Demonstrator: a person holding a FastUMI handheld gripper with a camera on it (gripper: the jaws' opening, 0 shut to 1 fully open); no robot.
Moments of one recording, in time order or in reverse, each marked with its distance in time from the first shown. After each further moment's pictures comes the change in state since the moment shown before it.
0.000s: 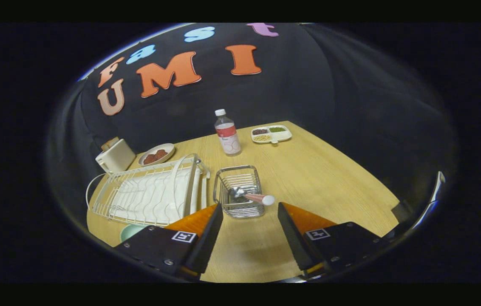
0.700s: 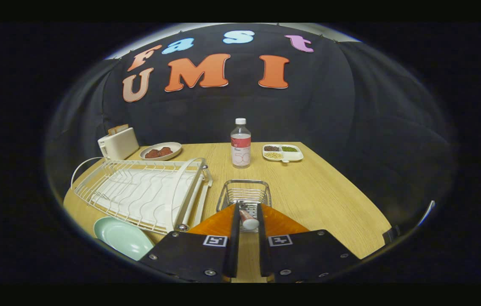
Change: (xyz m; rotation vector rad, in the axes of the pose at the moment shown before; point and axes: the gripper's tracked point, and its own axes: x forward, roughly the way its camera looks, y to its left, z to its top) arm 0.017 0.030 0.008 -0.167 -0.099 0.049
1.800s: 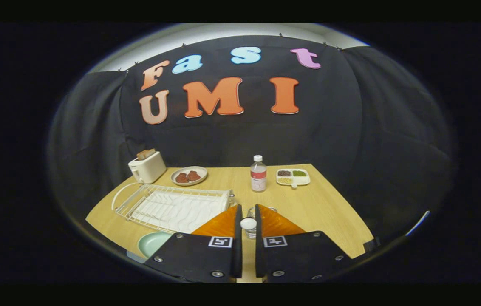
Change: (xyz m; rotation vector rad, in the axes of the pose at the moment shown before) arm -0.106 0.024 0.102 0.000 -0.091 0.125
